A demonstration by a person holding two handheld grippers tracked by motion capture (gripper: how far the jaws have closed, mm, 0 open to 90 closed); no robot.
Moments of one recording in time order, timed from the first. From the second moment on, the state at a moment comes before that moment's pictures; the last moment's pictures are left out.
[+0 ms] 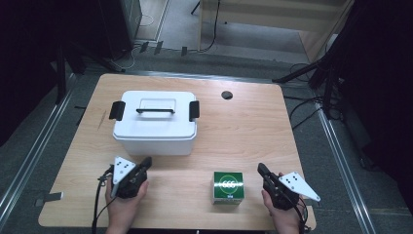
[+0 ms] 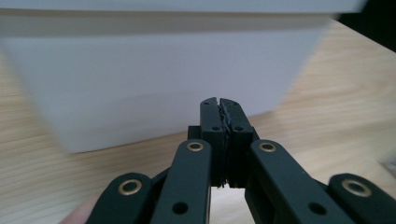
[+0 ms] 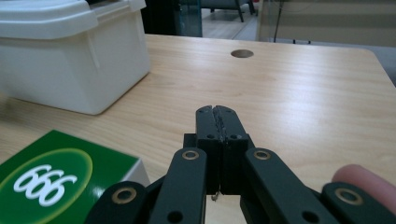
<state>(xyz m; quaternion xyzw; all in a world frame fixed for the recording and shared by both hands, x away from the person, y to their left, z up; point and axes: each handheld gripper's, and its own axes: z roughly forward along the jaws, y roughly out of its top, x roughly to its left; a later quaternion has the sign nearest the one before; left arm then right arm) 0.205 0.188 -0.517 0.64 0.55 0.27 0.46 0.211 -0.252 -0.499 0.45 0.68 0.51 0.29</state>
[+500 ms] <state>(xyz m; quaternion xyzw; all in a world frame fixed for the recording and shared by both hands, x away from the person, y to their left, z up) 0.239 0.279 -0.502 0.56 0.62 0.33 0.44 0.268 -0.202 -0.465 0.39 0.71 0.53 0.26</state>
